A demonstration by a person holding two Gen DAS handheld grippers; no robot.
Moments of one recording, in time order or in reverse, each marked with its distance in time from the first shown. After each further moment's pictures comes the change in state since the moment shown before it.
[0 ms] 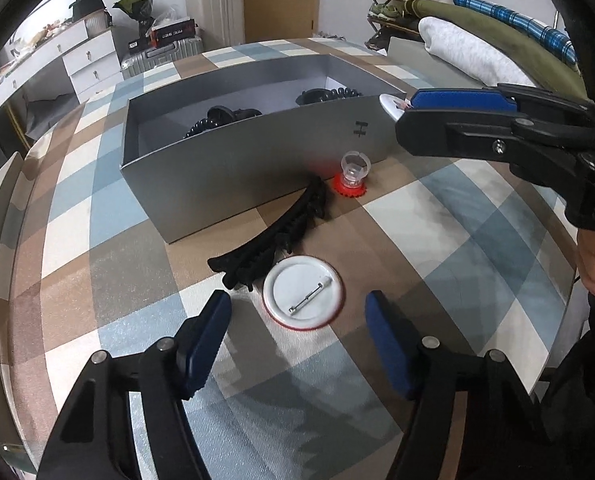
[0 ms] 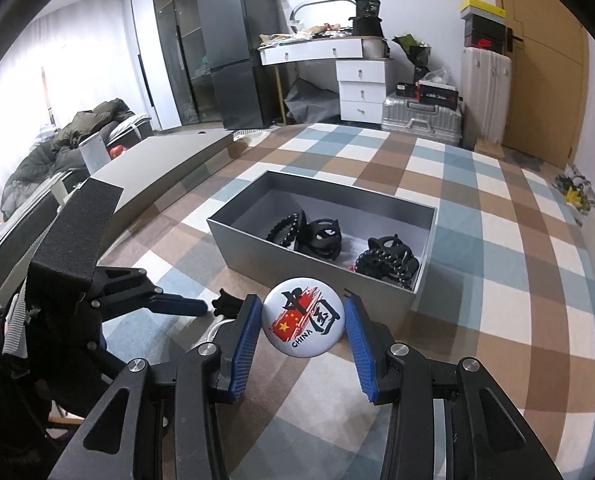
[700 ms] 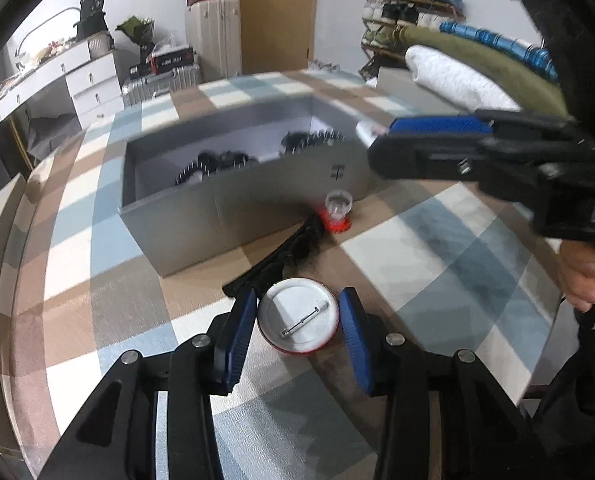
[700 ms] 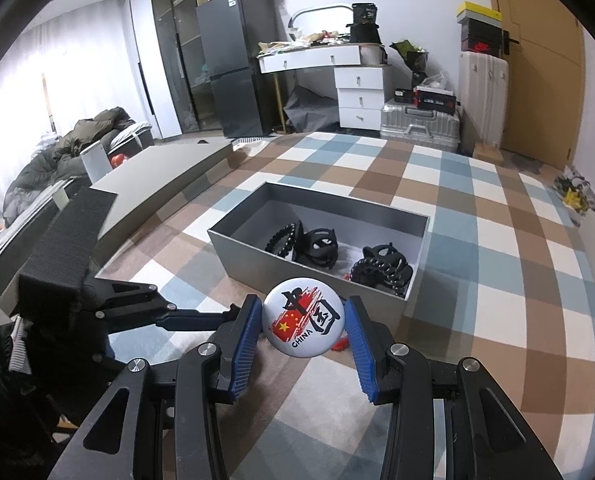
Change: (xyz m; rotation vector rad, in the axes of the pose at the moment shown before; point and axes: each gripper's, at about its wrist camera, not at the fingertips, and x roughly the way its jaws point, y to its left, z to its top) left arm -0.020 -0.010 0.006 0.009 -0.130 -0.019; right arm -0.009 -0.004 0.001 0.015 -0.032 0.006
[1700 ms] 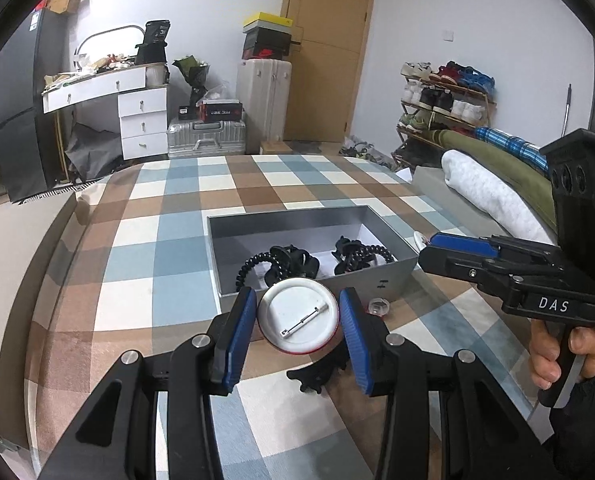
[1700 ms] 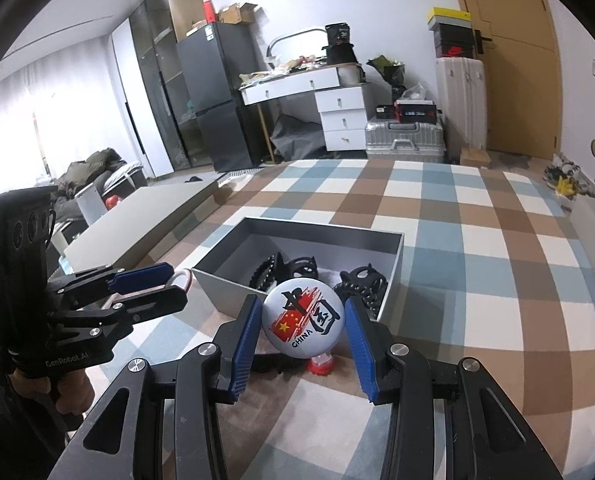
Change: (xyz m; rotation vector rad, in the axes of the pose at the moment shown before) left arm -0.035 0.038 0.016 -0.165 -0.253 0.060; right arm -0.006 -0.022 0.001 0.104 -0.109 0.001
